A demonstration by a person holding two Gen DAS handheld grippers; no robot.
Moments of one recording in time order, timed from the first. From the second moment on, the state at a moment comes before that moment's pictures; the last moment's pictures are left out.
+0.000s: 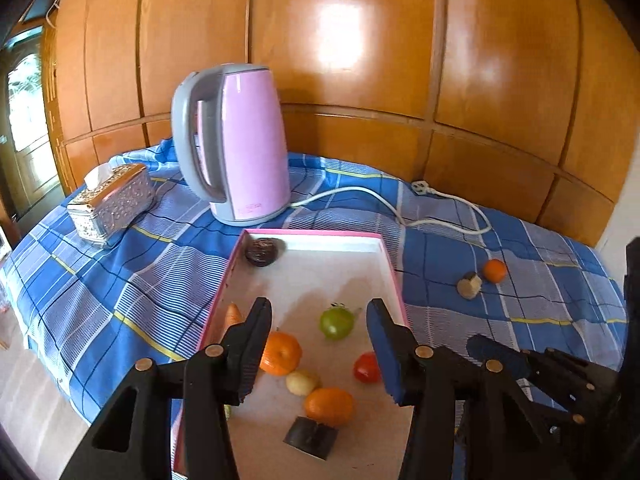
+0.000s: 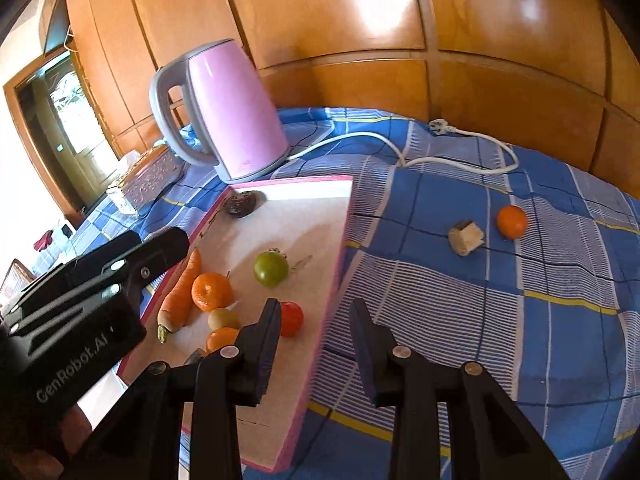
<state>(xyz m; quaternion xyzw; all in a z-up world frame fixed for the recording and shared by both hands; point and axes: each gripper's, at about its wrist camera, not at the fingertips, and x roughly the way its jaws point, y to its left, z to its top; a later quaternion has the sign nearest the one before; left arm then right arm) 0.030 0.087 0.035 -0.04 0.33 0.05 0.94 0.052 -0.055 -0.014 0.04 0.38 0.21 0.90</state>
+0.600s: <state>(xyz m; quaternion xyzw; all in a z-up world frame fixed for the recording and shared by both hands) 0.033 0.047 0.029 -0.02 0.34 0.01 0.94 0.055 -0.107 -0.020 0.07 0.38 0.15 0.91</state>
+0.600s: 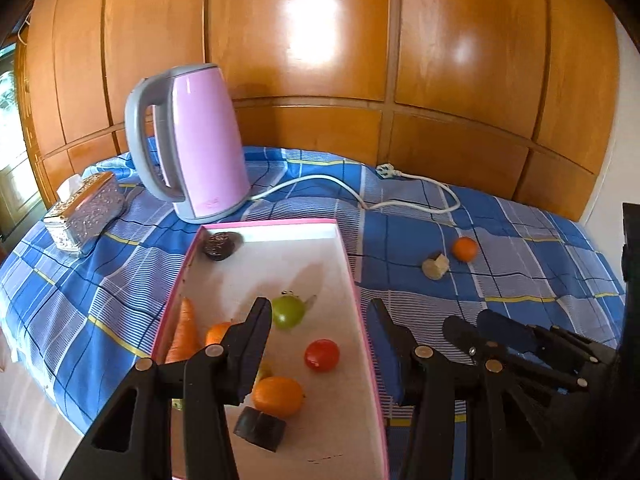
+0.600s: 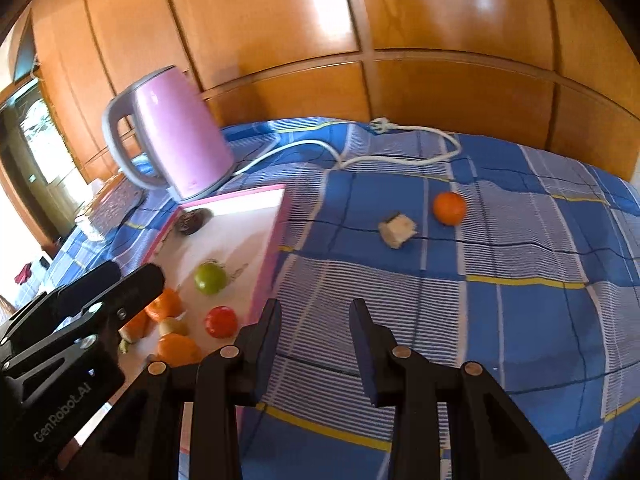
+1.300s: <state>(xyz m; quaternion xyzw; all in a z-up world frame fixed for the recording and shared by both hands) 0.052 0.010 0.017 0.00 0.36 -0.02 0.93 0.069 -0.158 -0.033 0.11 0.39 0.09 0.91</state>
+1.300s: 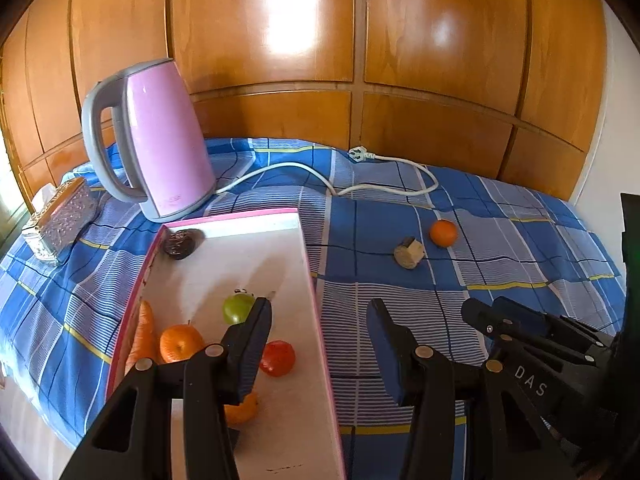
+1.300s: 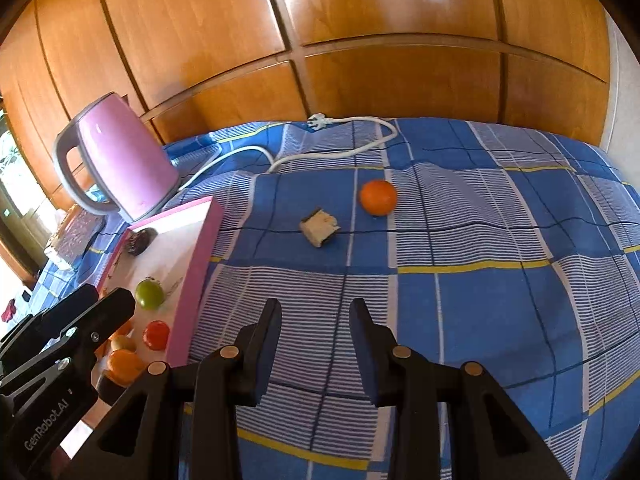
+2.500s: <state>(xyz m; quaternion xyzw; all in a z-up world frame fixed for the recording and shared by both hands) 0.138 -0.054 -0.026 -0.01 0.43 -0.08 0.90 0.122 -0.205 -0.047 0.10 0.41 0.05 0.91</state>
